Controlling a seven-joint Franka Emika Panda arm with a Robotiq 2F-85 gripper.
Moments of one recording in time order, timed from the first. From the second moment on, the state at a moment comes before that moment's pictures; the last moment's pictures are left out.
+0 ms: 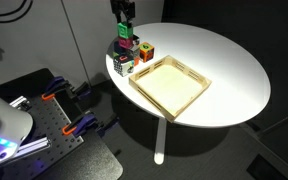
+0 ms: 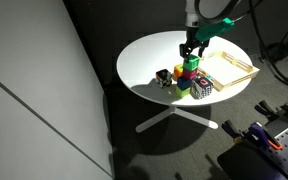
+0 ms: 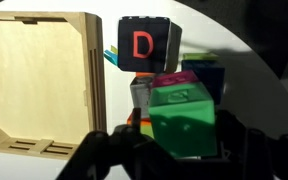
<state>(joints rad) 0.19 0.27 0.07 -2.11 -0.20 2.32 0.43</state>
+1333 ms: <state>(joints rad) 0.08 0.15 -0.04 -2.26 -0.21 2.32 0.46</state>
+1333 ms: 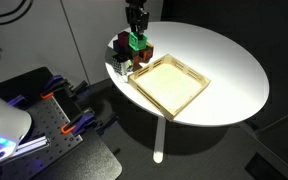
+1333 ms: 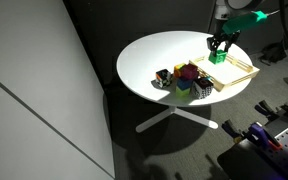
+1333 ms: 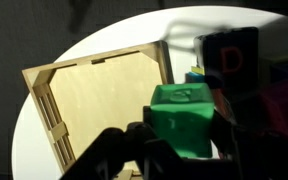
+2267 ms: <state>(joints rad) 0.01 -0.01 -0.06 -2.38 -0.19 2.32 0.49</state>
